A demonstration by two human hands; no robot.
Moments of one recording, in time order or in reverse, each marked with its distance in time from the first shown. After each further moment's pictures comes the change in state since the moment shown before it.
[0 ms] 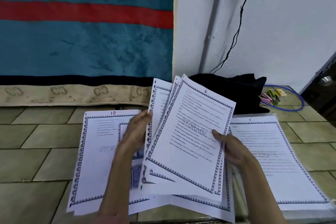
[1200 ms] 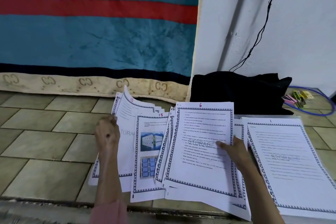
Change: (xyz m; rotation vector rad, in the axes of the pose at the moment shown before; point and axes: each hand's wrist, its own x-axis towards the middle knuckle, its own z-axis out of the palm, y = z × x) left_hand -0.013 -0.018 -0.105 0.677 0.771 0.103; right_hand 0.022 0.043 0.005 -0.642 0.287 -0.213
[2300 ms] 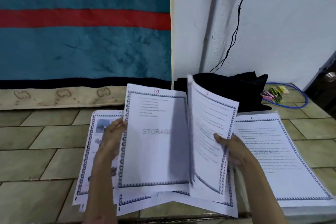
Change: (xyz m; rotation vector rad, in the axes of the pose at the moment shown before) left_hand -0.025 0.036 0.023 -0.614 -0.532 -0.166; right_hand -0.007 -0.011 -0.038 0.510 -0.204 0.053
